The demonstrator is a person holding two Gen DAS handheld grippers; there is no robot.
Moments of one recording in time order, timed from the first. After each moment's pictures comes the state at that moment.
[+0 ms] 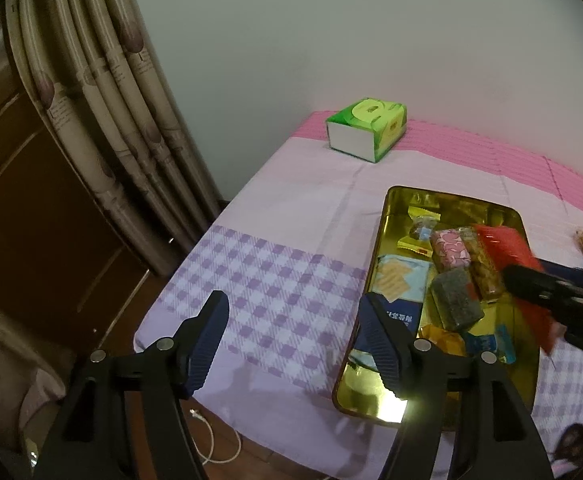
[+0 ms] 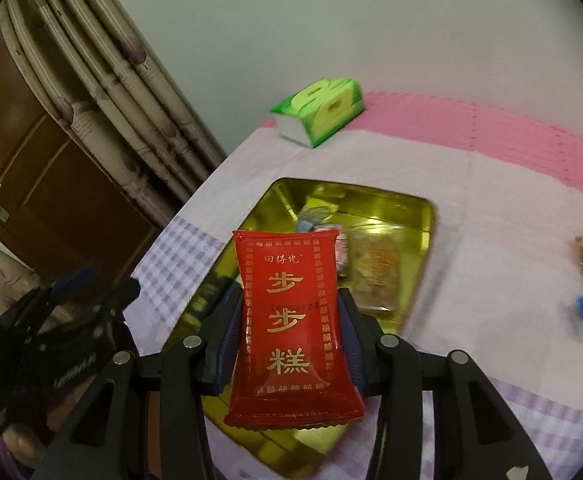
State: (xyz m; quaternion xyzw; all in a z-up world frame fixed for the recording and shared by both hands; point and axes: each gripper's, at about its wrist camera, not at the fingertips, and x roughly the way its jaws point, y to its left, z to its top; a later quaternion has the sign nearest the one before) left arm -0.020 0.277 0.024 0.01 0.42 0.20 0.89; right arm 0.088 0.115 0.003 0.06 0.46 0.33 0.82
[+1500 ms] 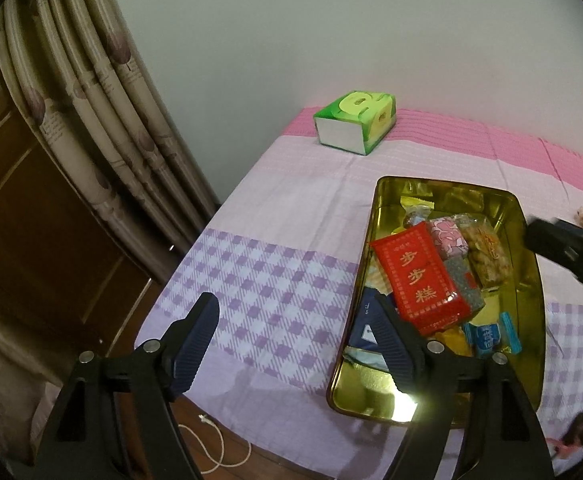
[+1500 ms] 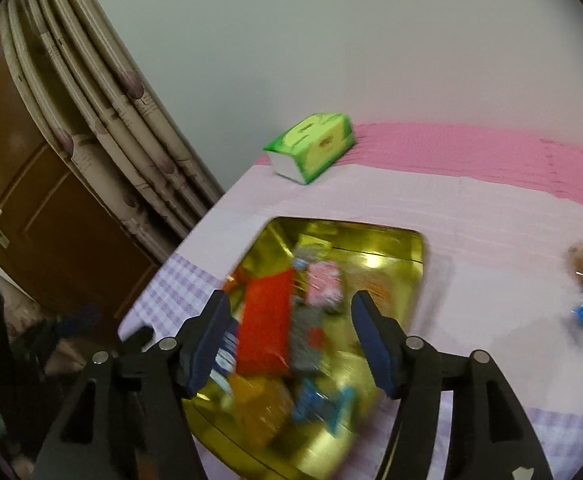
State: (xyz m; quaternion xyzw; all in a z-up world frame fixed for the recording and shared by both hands) left arm -0.014 0.265 0.016 0.04 0.42 0.19 0.89; right arm 0.081 0.093 0.013 0.09 0.40 0.31 0.86
